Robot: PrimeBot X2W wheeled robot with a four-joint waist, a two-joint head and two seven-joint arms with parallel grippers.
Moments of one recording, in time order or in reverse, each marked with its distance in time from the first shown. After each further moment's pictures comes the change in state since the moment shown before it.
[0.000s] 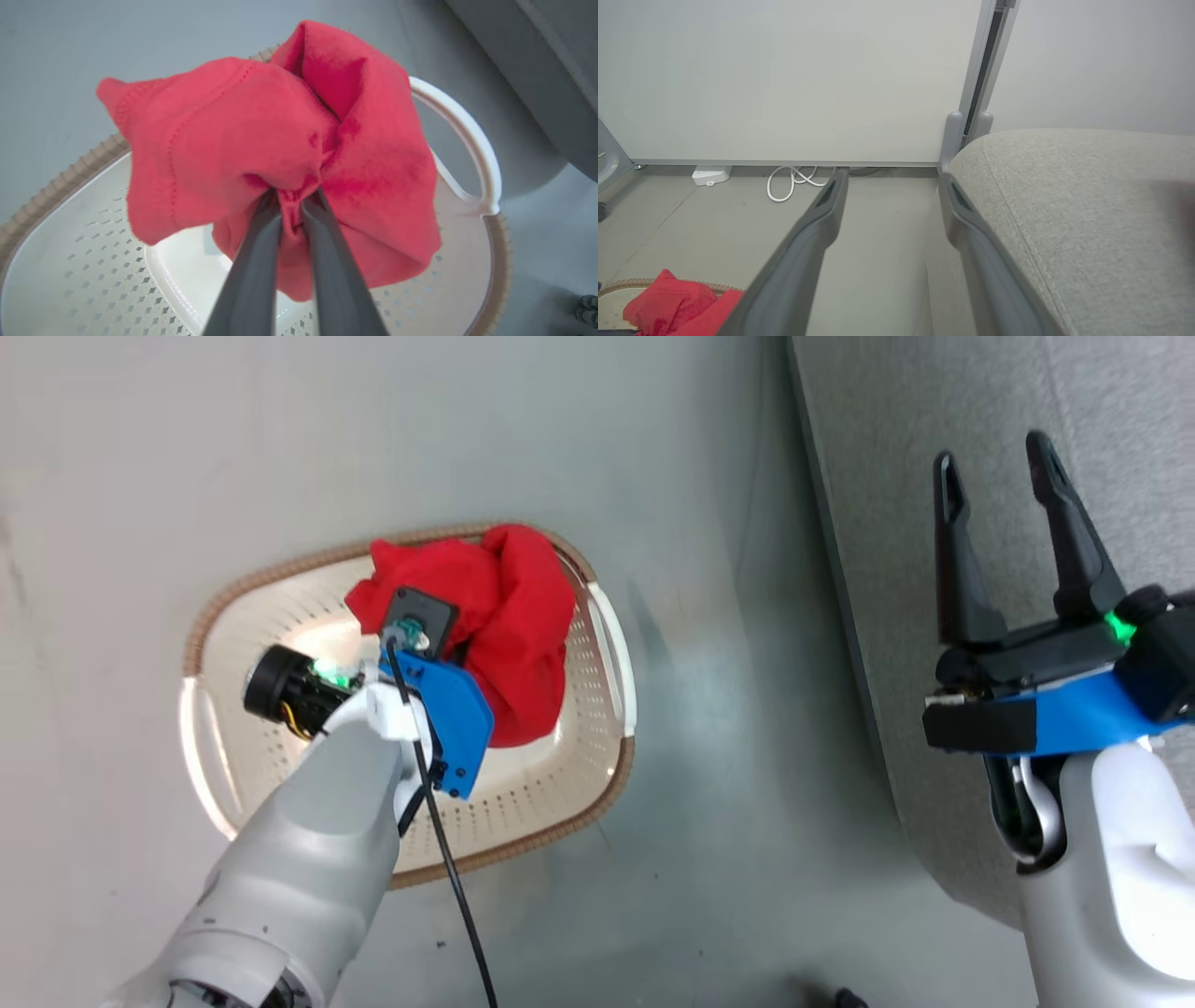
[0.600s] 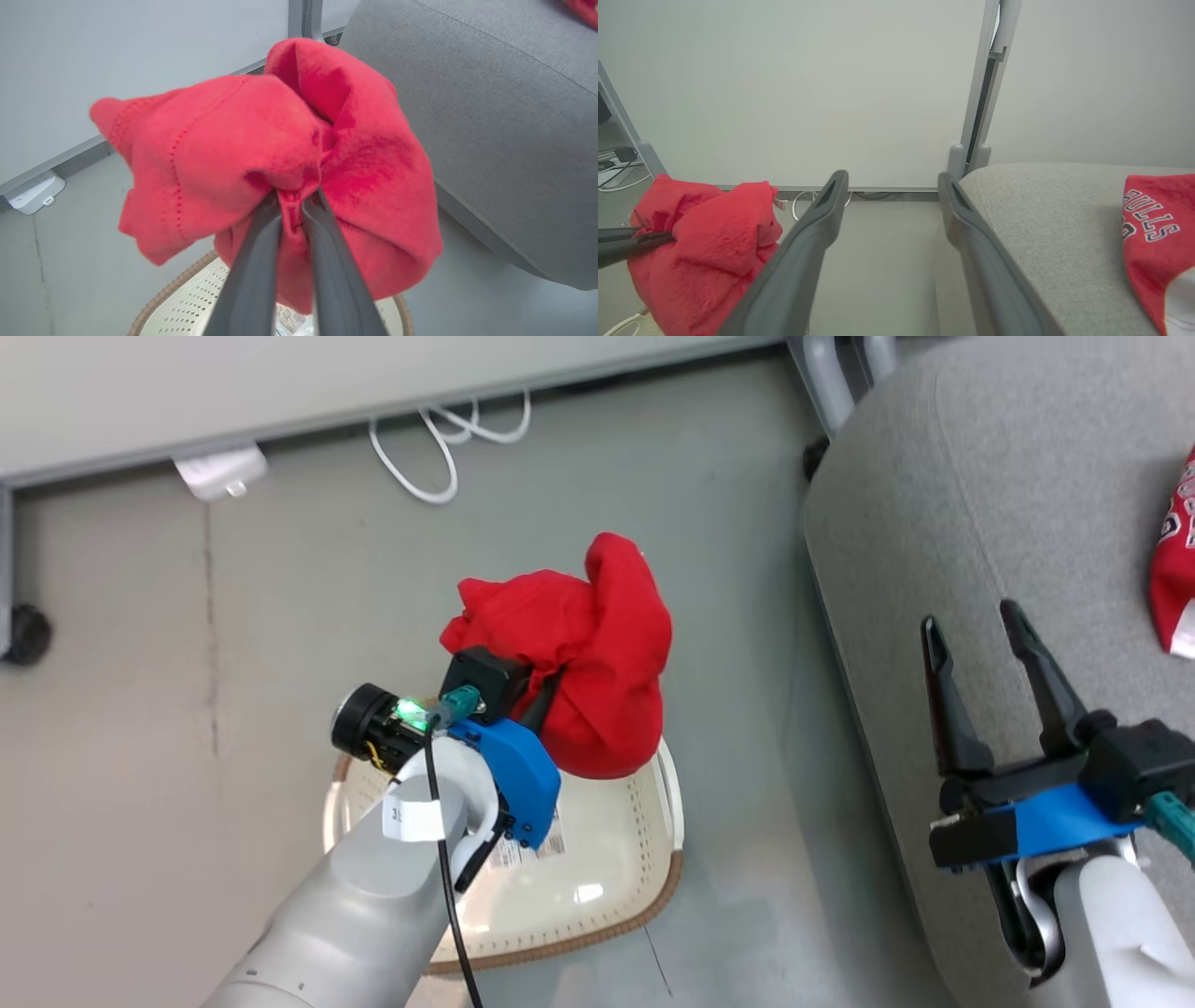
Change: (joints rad) left arm 0.130 -0.006 -0.100 -0.192 -0.121 -0.011 -0.155; right arm 0.189 -0.039 -0.005 0.073 -0.005 0.000 0.000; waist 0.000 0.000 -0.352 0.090
